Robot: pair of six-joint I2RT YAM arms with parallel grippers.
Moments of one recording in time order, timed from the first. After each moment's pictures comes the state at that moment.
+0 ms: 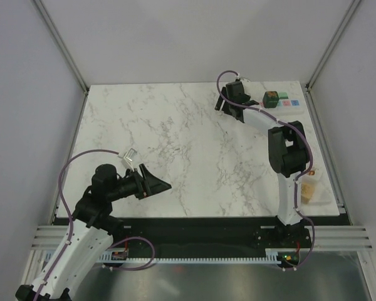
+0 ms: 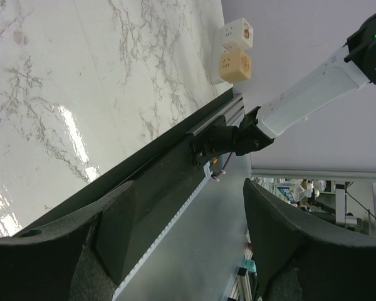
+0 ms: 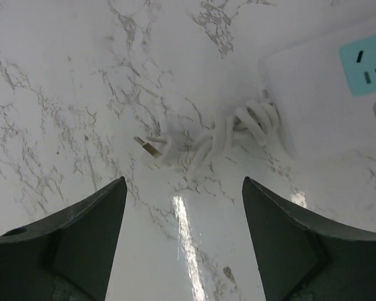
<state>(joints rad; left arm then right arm) -0.38 0.43 0.45 -0.41 0.64 -0.91 0.32 2.12 1.63 -0.19 0.27 0.57</state>
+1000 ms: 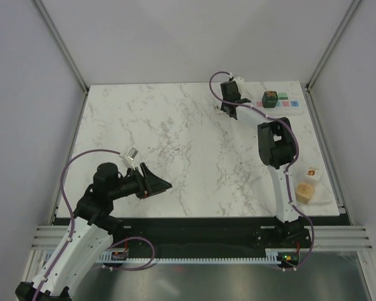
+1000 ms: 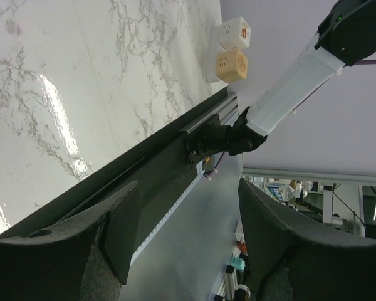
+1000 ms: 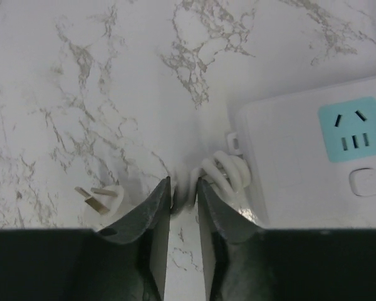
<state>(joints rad) -0.38 0.46 0.44 -0.39 0.64 -0.95 0.33 2.36 1.87 -0.19 0.40 0.39</state>
